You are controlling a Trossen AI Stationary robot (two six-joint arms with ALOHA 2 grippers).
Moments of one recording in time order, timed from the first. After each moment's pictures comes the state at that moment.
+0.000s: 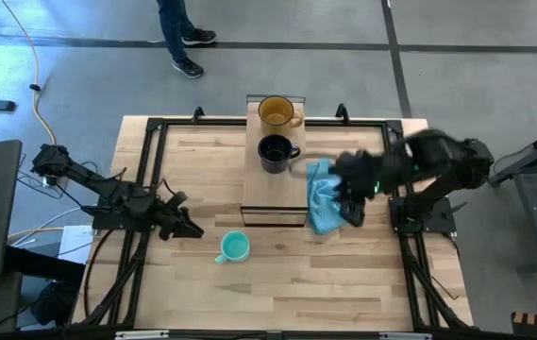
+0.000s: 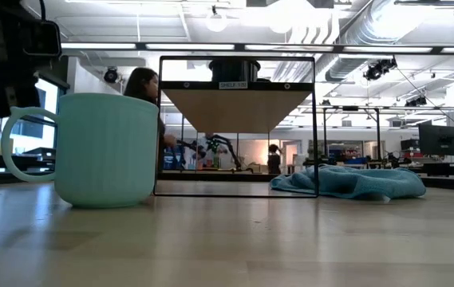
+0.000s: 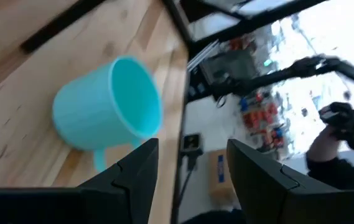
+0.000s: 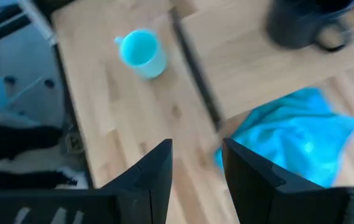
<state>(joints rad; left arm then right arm) -0.32 0.42 0.15 0.01 -0.05 -1.18 0.30 1.55 2.11 -1.55 0.16 0.65</state>
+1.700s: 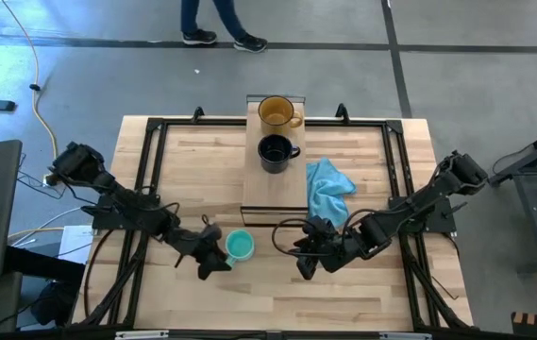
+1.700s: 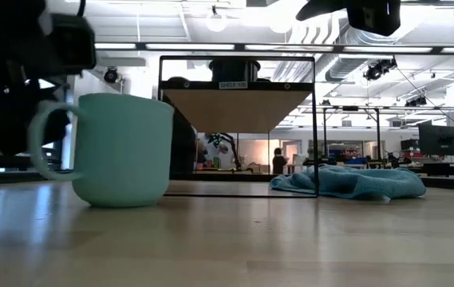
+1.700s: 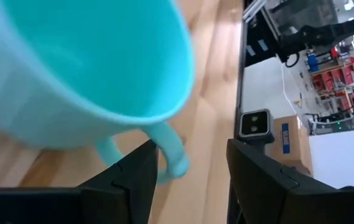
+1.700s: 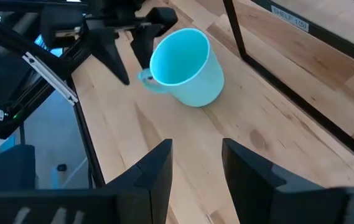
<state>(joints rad) -0.45 1.41 0.42 0.46 -0.14 -1.10 0.54 1.55 1.17 -0.39 0.45 1.08</state>
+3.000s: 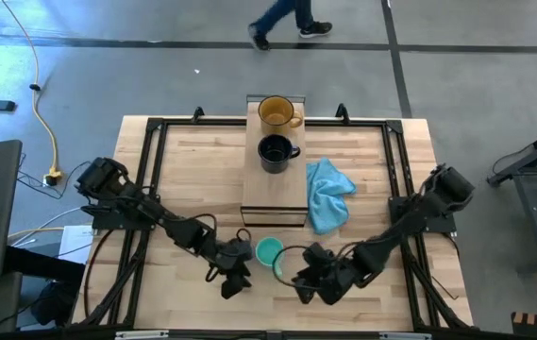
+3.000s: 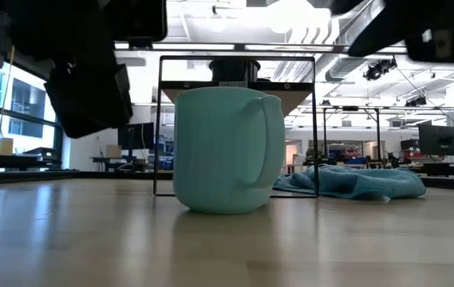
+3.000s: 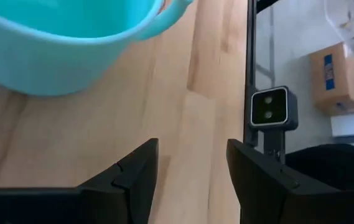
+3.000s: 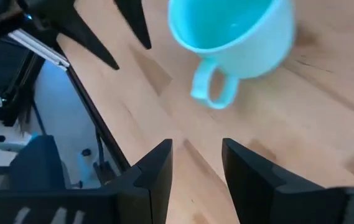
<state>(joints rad) -0.37 1.69 0.86 0.09 0.07 -0.84 0.66 1.73 1.17 -0.31 0.41 1.42</state>
